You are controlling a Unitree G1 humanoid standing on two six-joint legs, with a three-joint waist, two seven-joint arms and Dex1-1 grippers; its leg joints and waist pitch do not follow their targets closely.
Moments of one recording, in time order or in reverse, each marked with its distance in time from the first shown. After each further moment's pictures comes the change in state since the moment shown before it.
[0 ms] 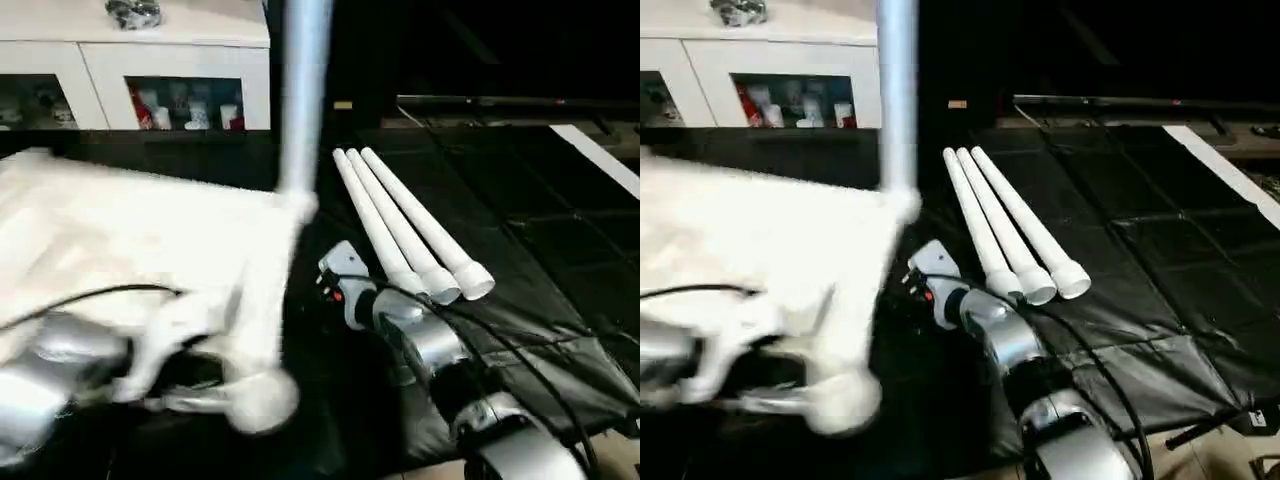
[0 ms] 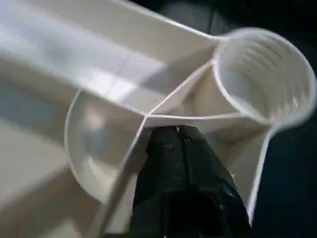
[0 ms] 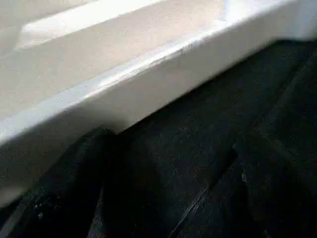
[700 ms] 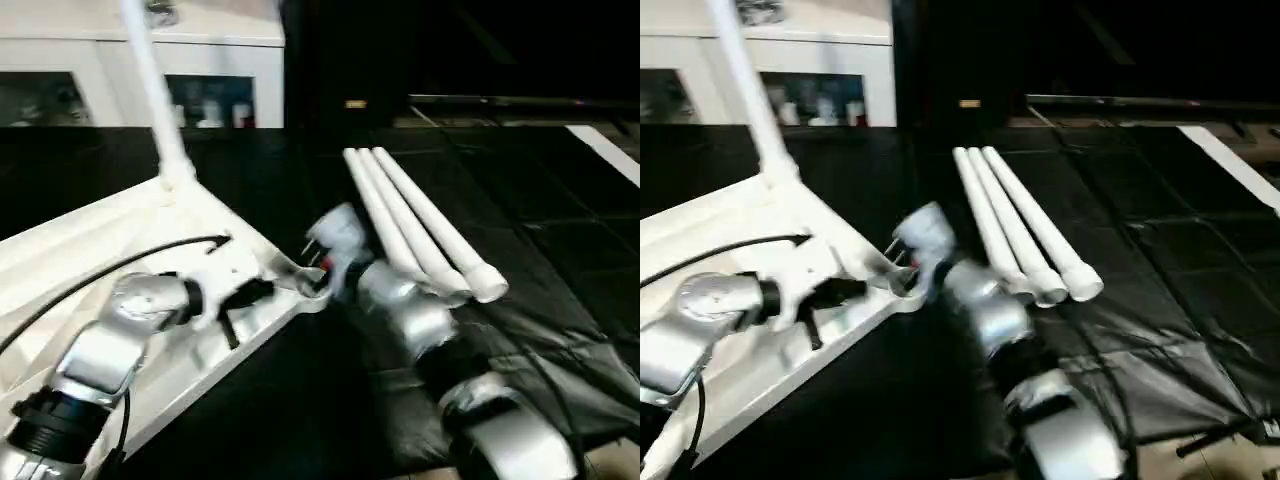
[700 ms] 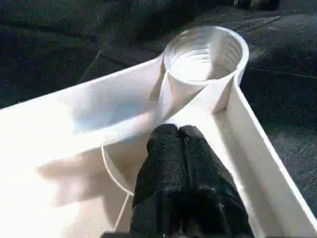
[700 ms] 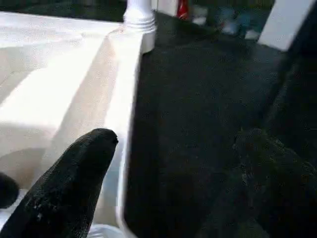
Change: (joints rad) left arm -0.180 -0.203 0.007 0.307 0.123 -0.320 0.281; right arm -0.101 0.014 -0.093 -0.026 0.011 -0.045 -0.122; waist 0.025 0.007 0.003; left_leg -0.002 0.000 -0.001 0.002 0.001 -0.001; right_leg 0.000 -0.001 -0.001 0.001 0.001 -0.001
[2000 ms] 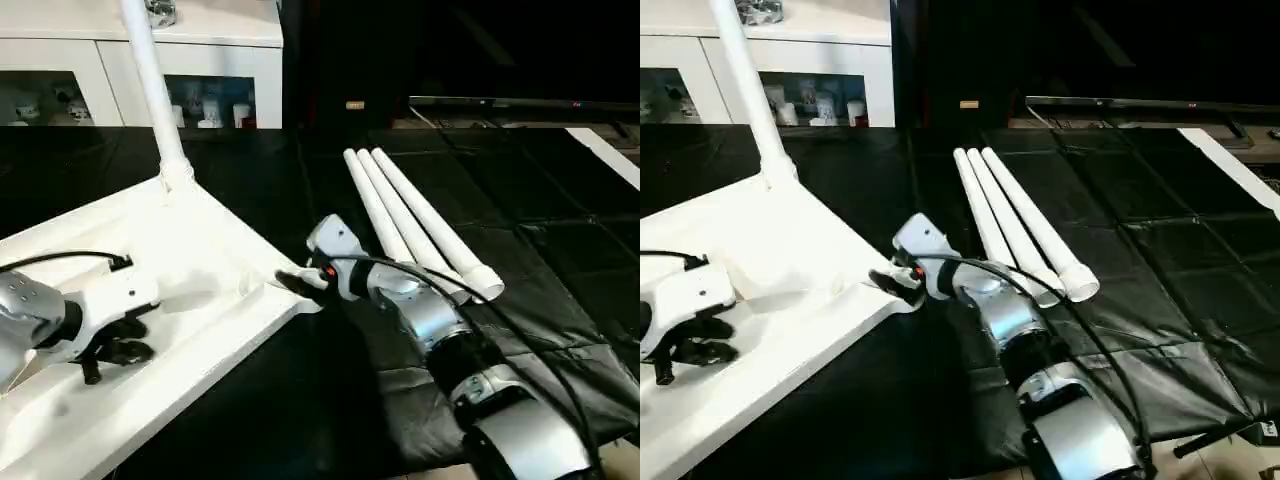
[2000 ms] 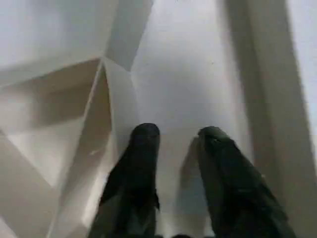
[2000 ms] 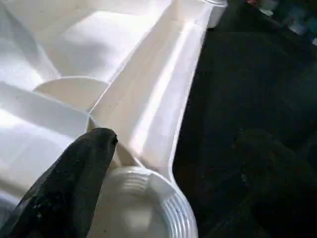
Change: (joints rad) left arm 0.085 0.490 -0.035 -0.151 0.064 0.360 -0.202; right arm -0.010 -0.097 0.162 0.029 -0.121 -0.110 0.201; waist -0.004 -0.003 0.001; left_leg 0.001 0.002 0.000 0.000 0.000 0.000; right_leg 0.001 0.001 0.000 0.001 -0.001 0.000
